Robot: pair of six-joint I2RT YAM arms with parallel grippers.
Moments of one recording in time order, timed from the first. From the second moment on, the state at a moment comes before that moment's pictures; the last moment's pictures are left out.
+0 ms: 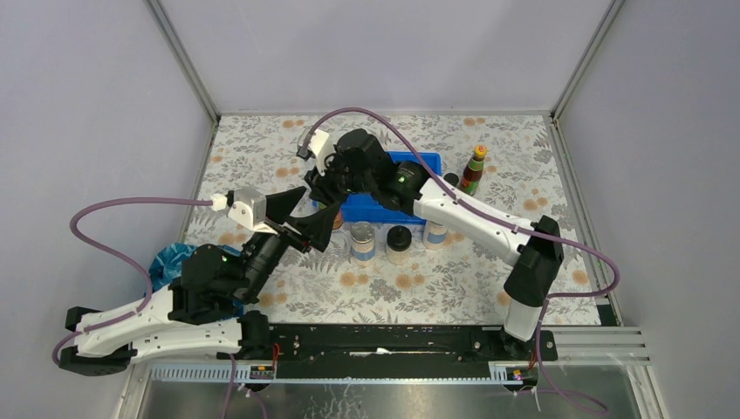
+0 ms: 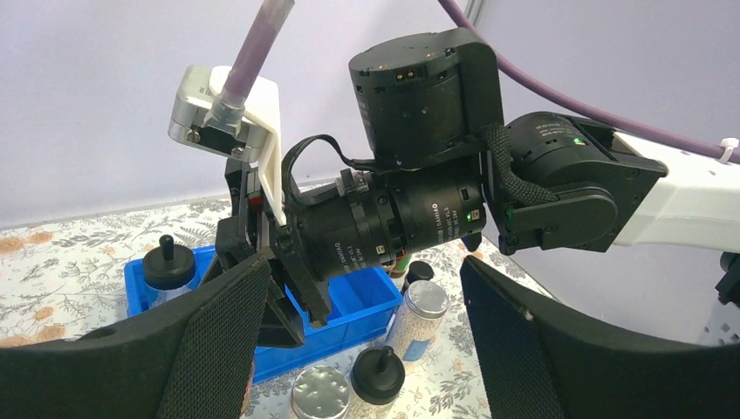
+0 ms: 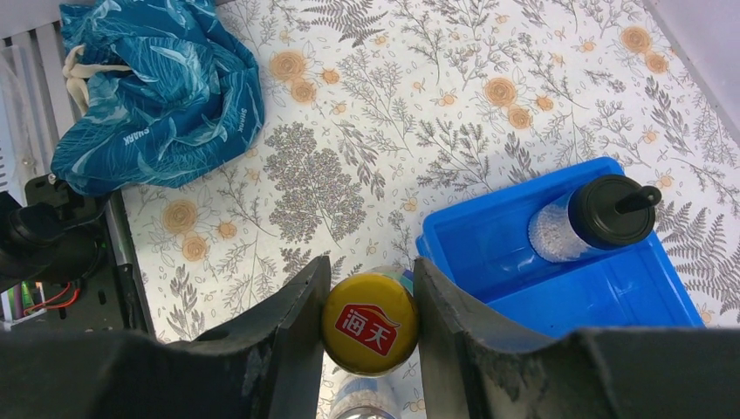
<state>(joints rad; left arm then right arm) -1.32 0.59 0.85 0.05 -0.74 -0.03 0.97 1.80 1.75 -0.41 -0.19 -0.13</state>
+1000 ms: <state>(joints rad) -1.32 0.58 0.85 0.05 -0.73 -0.03 0.78 1.88 1.90 -0.44 -0.18 -0.12</state>
